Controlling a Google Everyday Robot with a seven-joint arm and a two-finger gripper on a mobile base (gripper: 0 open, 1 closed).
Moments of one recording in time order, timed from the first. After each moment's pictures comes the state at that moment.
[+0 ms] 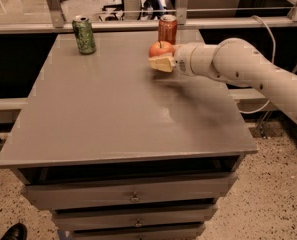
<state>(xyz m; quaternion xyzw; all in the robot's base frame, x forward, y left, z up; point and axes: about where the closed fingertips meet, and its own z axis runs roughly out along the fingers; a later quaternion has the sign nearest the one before) 0.743 -0.057 0.869 -0.31 0.75 0.16 0.56</state>
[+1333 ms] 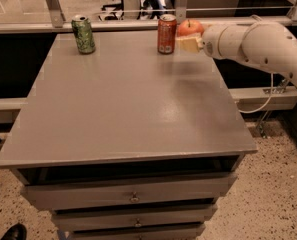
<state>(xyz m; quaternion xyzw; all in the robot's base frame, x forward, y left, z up) 0.766 -0.142 0.923 -0.29 0.74 0.08 0.60</state>
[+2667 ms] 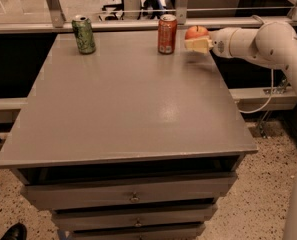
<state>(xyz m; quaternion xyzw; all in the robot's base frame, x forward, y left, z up) 0.827 -0.189 0.879 -0.27 0.76 0.18 0.57</state>
